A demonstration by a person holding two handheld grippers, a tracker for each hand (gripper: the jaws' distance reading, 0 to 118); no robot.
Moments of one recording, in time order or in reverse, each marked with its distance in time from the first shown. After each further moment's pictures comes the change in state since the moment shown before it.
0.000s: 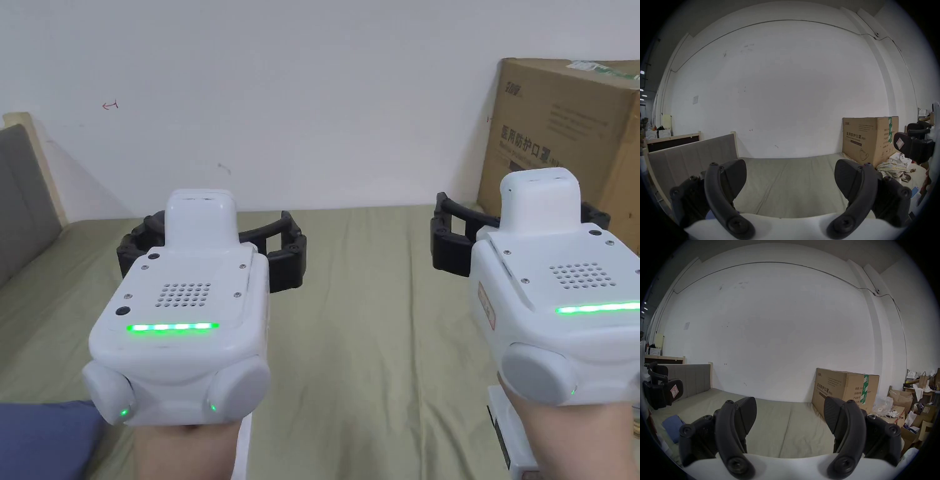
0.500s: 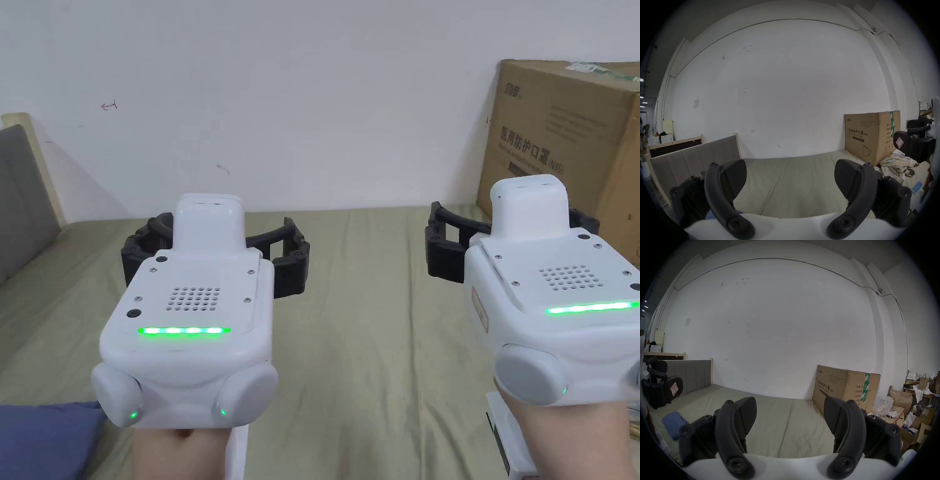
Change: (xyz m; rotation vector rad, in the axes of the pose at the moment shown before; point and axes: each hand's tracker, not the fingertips) left arm 0.004 -0.003 -0.001 -0.008 0.004 -0.042; right arm -0.002 -0.004 -0.005 -0.034 0.007 0.016
